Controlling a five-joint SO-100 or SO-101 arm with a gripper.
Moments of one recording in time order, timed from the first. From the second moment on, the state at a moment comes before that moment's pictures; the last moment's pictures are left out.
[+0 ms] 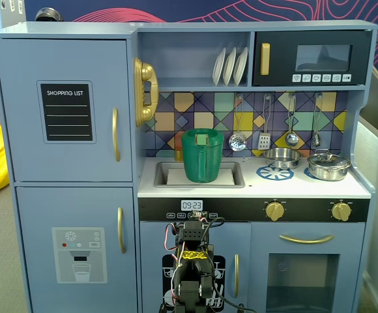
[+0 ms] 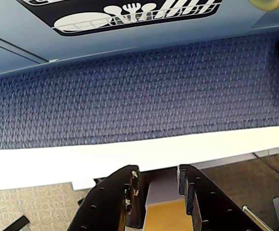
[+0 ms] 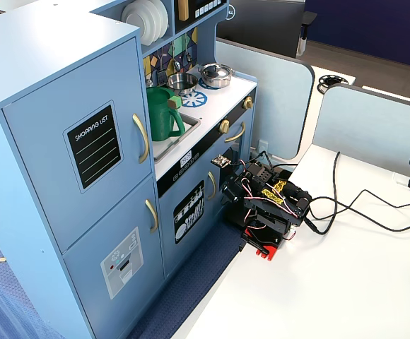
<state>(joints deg) 1.8 182.5 171.3 77.3 -88.2</state>
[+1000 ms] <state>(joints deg) -12.2 176.2 160.0 62.8 -94.4</state>
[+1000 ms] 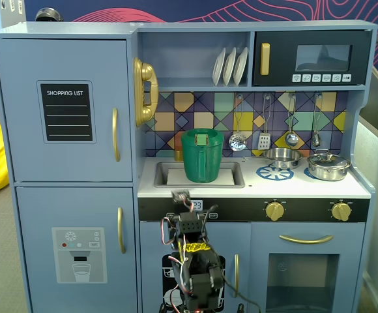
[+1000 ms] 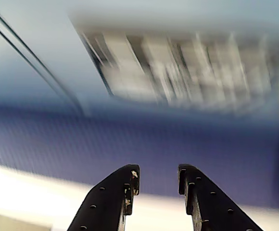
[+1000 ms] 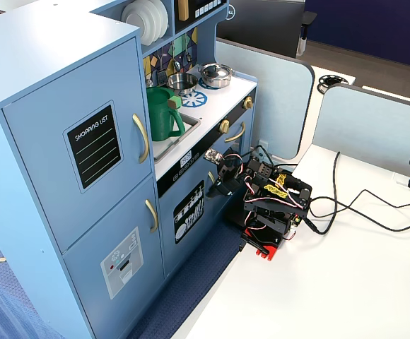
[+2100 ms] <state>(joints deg) -33.4 141.2 118.7 14.8 -94.4</state>
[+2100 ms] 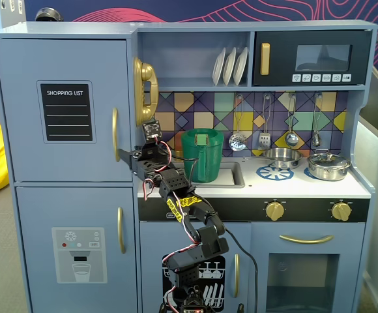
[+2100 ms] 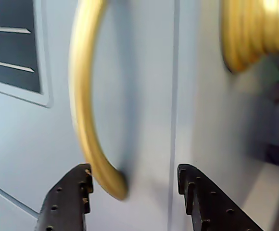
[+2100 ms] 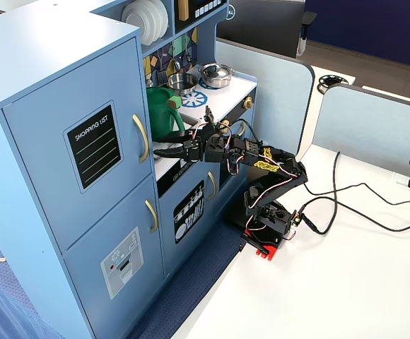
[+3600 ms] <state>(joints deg) -53.5 141.3 124.2 1.5 -114.4</state>
